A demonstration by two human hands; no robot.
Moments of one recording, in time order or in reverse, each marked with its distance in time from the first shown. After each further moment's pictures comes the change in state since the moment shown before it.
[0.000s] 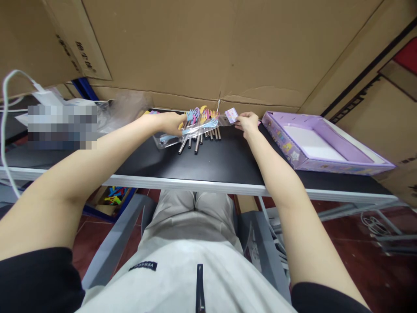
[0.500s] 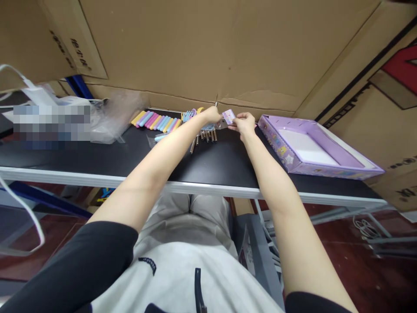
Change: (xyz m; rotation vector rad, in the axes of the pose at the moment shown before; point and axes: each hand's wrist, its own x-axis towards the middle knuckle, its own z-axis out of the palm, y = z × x) left_hand 0.109 0.102 -0.001 -0.752 0.220 -0.130; right_hand -0.003 -0.003 -0.002 0.066 -0.046 -0.028
